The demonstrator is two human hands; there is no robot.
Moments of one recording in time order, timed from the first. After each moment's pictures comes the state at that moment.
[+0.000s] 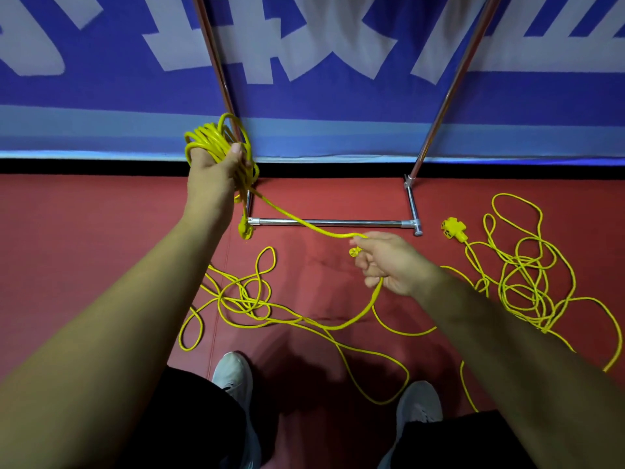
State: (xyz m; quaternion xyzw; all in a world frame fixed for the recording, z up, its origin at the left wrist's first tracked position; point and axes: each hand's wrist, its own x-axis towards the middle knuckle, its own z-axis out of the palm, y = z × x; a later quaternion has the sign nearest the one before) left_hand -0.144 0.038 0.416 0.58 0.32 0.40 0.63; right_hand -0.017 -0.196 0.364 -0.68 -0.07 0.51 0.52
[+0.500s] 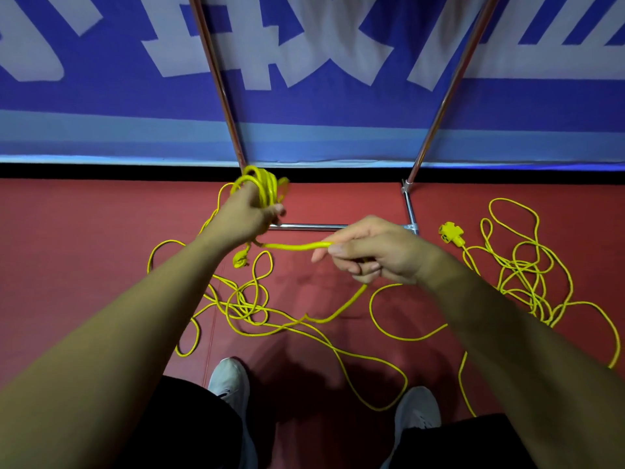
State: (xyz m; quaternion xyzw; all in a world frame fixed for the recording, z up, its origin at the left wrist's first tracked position) left_hand -0.145 0.025 0.387 0.80 0.34 0.09 0.48; right_hand -0.016 -0.196 0.418 -0.52 -0.36 0.61 0.47
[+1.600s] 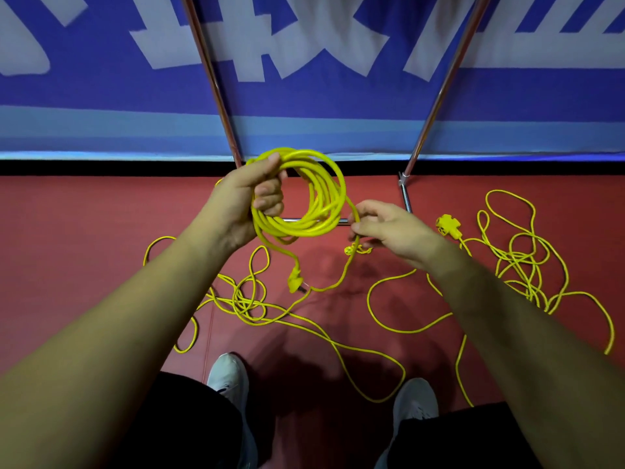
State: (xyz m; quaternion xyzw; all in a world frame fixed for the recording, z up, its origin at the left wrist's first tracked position) left_hand -0.134 -0.001 0.426 0.43 0.19 0.10 0.88; right_hand 0.019 -0.196 0.382 -0.72 -0.31 0.42 0.46
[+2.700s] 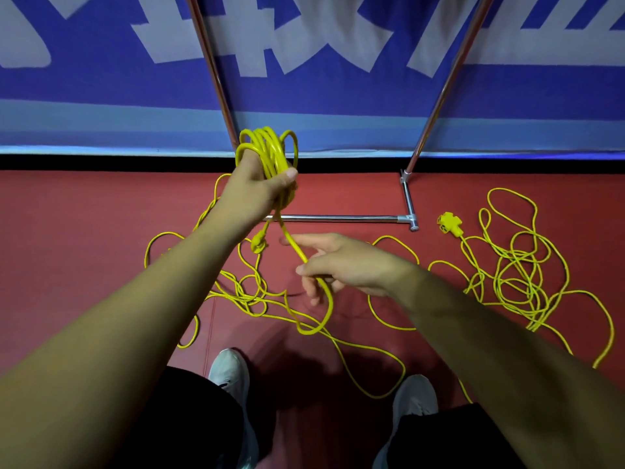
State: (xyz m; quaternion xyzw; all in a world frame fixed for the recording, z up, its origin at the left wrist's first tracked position) left_hand -0.136 -0.012 0.428 0.71 0.28 0.21 0.62; right_hand -0.063 -0.176 0.405 -0.63 -0.34 0.59 0.37
